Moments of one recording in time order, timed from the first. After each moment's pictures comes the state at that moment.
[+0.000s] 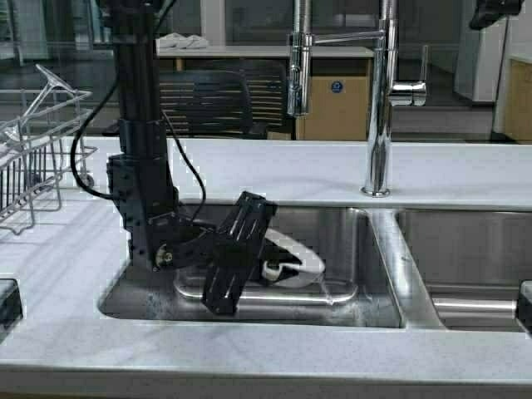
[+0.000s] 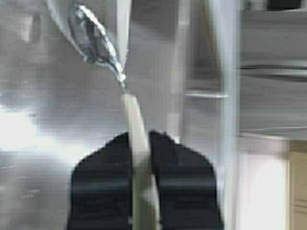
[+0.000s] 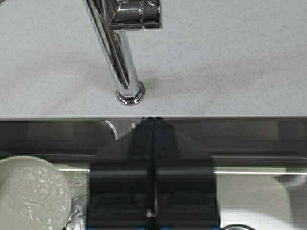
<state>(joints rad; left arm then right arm) -0.69 0.83 0.70 0.09 -1.15 -1.37 0.04 -0.35 0.72 -0.05 0.15 0.18</state>
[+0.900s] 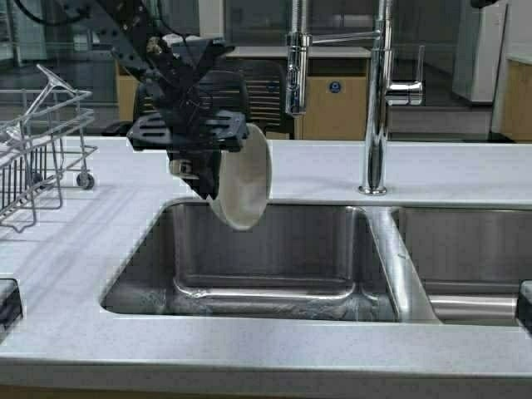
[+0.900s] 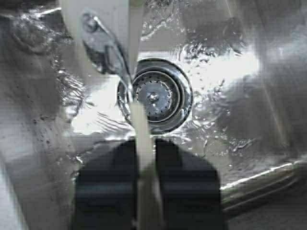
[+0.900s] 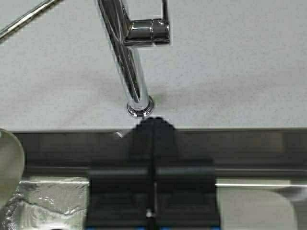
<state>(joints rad) -0.53 0.20 0.64 0.09 0.10 -0.23 0.06 -0.42 0.74 -0.04 0.11 0.18</state>
